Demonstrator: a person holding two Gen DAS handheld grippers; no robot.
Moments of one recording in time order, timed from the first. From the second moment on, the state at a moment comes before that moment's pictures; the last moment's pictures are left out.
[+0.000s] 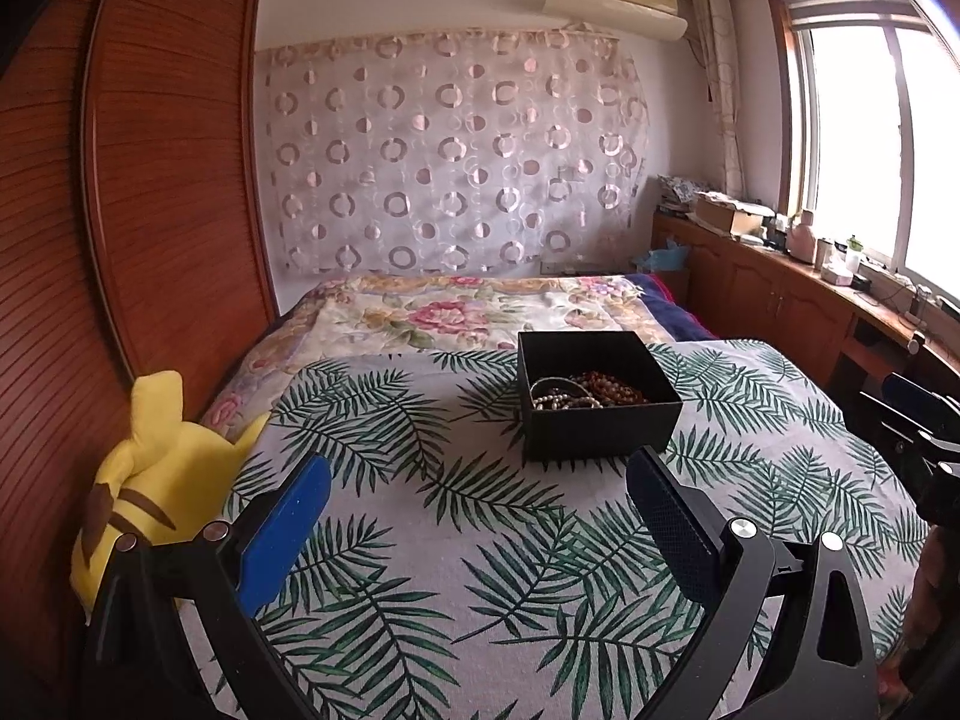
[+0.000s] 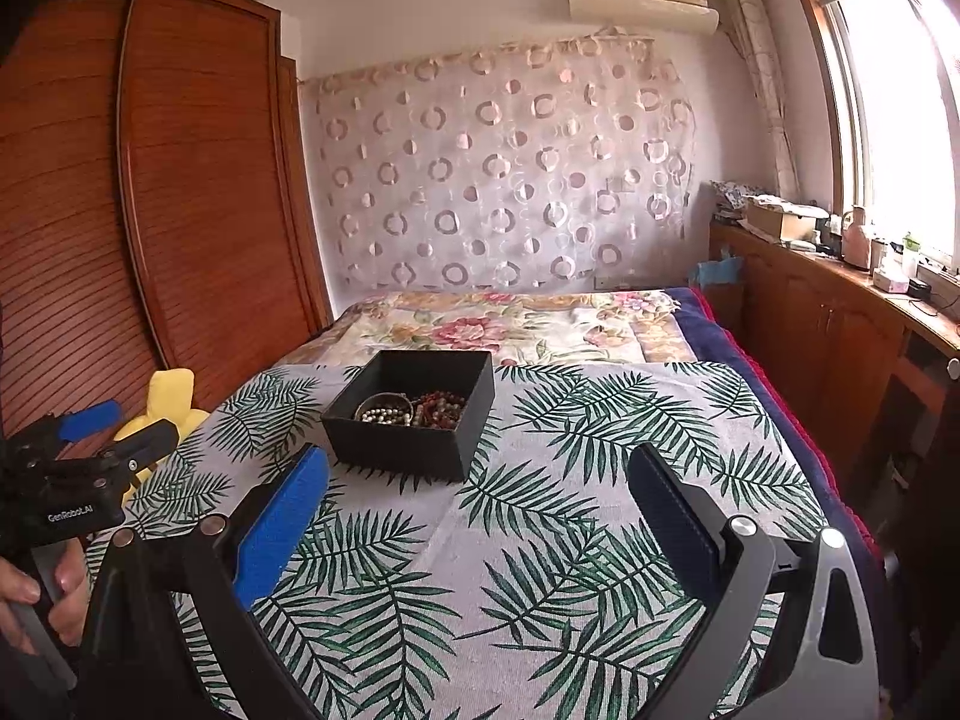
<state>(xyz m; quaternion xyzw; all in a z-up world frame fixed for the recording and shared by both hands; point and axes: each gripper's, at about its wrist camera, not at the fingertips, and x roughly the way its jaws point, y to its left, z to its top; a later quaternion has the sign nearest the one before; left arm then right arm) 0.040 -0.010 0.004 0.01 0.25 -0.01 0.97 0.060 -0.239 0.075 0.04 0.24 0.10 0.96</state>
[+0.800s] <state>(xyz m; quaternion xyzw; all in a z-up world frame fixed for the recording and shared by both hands) 0.042 -0.009 0.006 0.01 0.25 -0.01 0.97 0.059 -0.238 0.071 0.04 0.24 0.10 0.96</state>
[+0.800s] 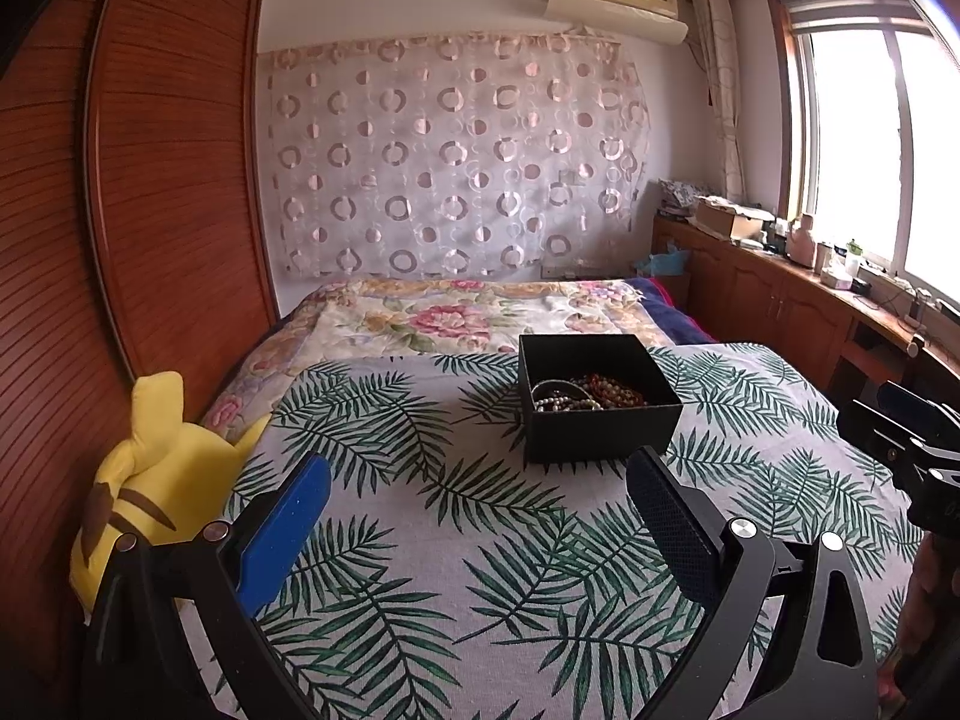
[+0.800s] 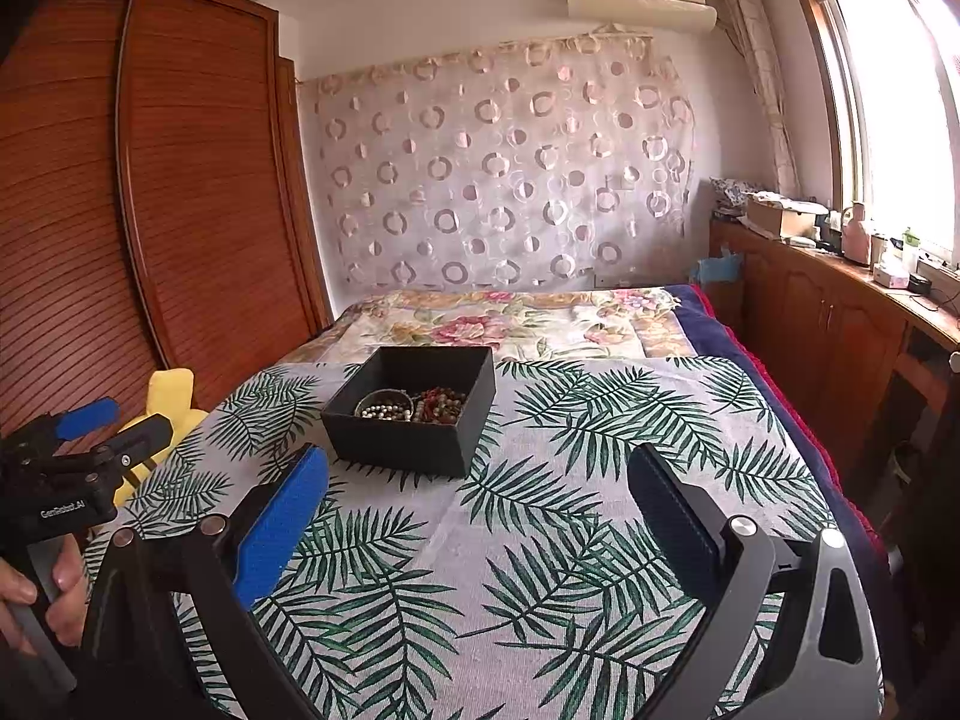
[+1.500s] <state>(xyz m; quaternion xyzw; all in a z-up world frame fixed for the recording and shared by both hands) 0.042 -0.009 0.010 0.01 0.24 -0.01 0.97 0.060 -0.239 0.071 0.04 0.24 0.10 0.96</state>
